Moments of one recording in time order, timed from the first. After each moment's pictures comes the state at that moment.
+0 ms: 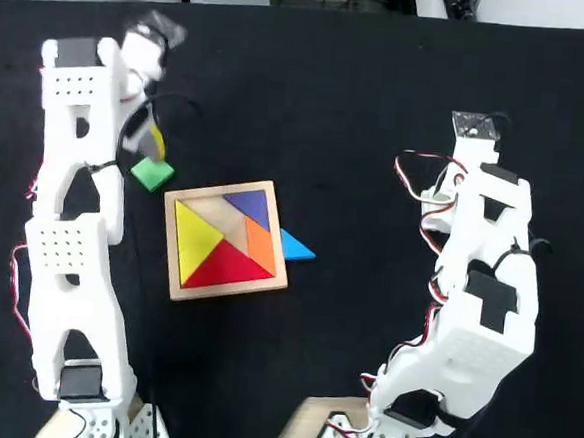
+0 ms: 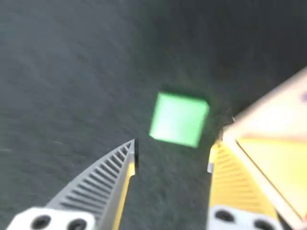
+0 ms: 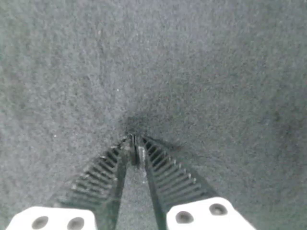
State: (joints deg) left arm -10.9 51.2 -62.0 100.4 -38.5; right arm 19.3 20.0 15.3 52.0 18.4
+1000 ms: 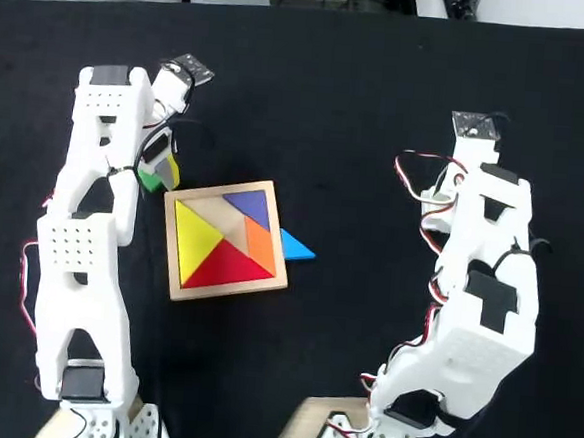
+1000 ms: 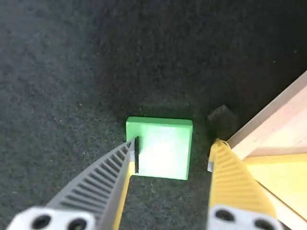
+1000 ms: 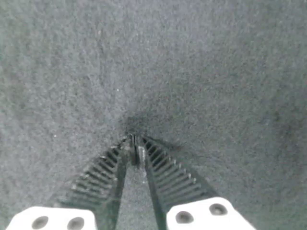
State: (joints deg) left arm -8.2 54.1 -46.5 88.0 -43.9; right arm 19.3 20.0 15.3 52.0 18.4
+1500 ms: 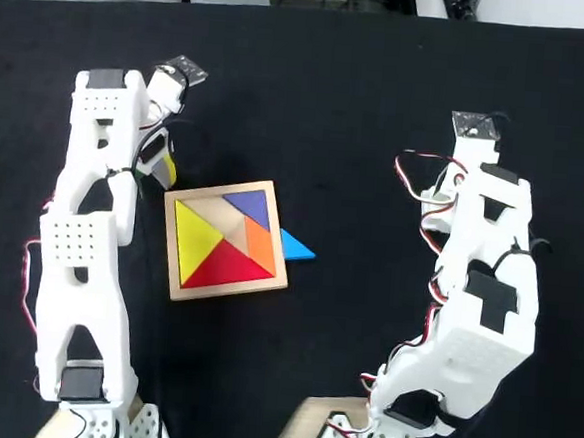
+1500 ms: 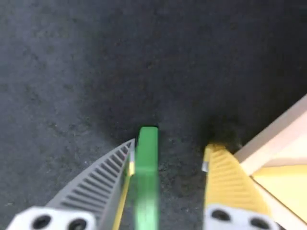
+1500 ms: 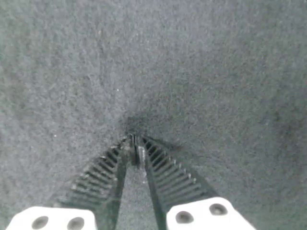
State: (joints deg) left arm -9.5 60.6 -53.4 88.5 -43.9; right arm 19.3 20.0 15.3 52.0 18.4
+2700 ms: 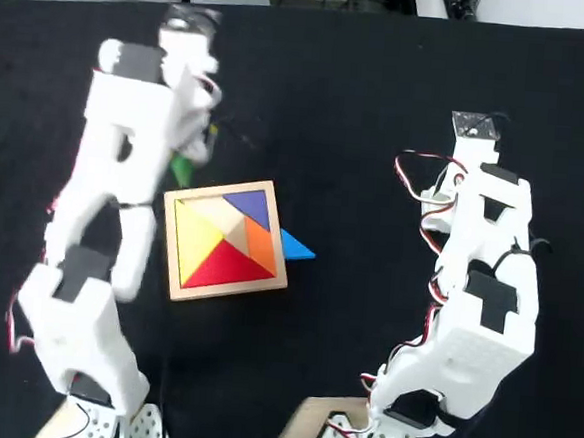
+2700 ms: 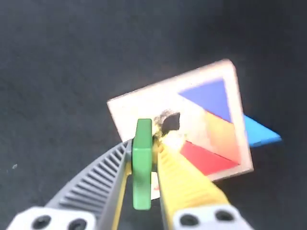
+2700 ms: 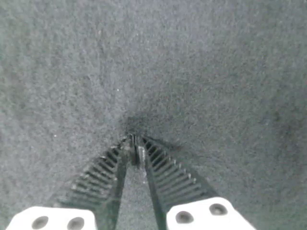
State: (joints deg) left arm 5.6 19.4 -30.1 98.7 1.5; right arm 19.3 20.0 15.3 52.0 18.4
